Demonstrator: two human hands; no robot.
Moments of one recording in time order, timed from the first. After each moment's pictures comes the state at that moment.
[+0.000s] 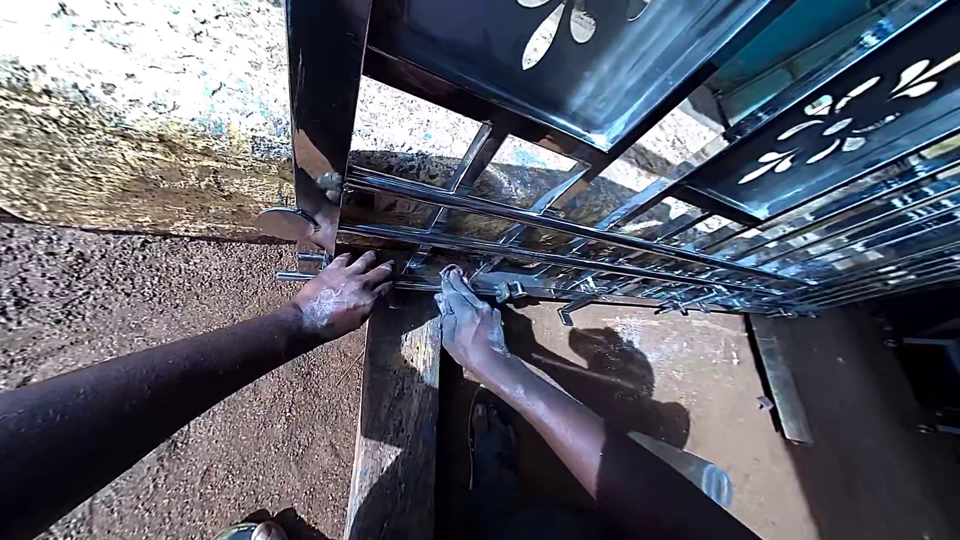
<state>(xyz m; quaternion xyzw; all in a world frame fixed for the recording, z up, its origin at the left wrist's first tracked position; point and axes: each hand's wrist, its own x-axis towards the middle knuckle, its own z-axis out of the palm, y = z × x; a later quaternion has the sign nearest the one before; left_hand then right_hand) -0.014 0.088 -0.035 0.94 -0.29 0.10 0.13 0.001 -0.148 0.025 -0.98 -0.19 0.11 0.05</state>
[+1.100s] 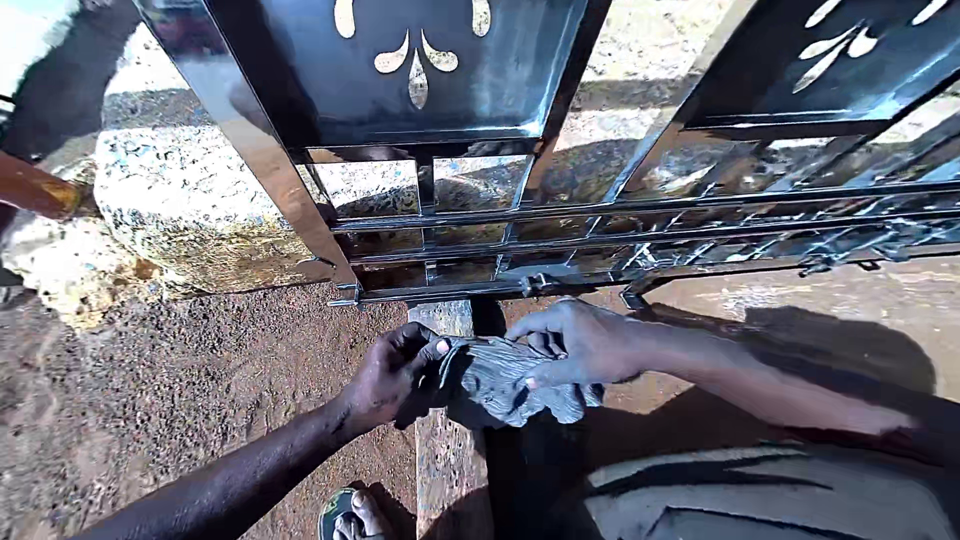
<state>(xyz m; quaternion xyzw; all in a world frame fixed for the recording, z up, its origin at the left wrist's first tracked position) -0.088 0.015 0.075 0.70 0.05 -0.14 0.70 0.044 -0.254 0.142 -0.78 -0.38 0.42 0.26</state>
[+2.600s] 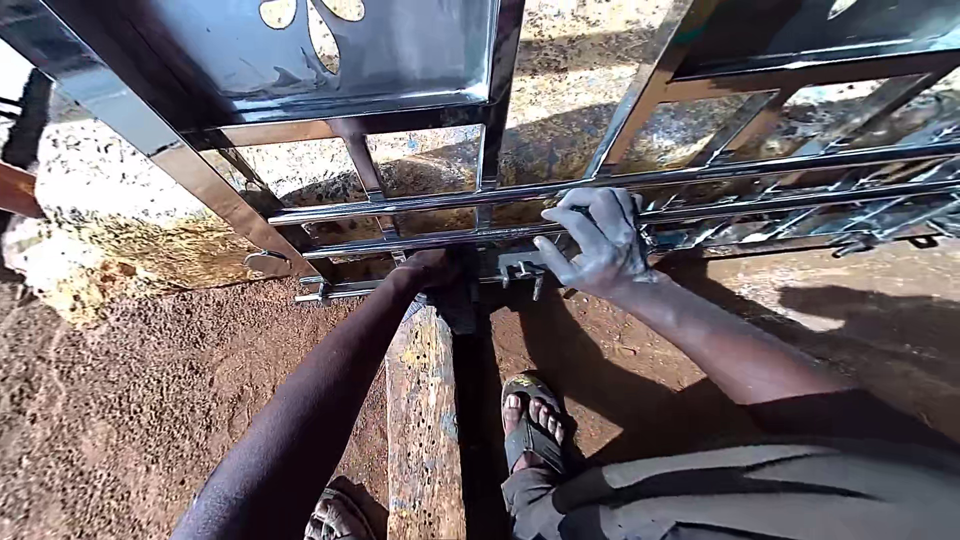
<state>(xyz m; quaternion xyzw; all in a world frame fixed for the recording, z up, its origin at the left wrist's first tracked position) 0.092 -0.053 0.037 0.91 -0.01 -0.34 0.25 0.129 -0.314 0.051 -0.81 -0.42 -0.35 0.20</state>
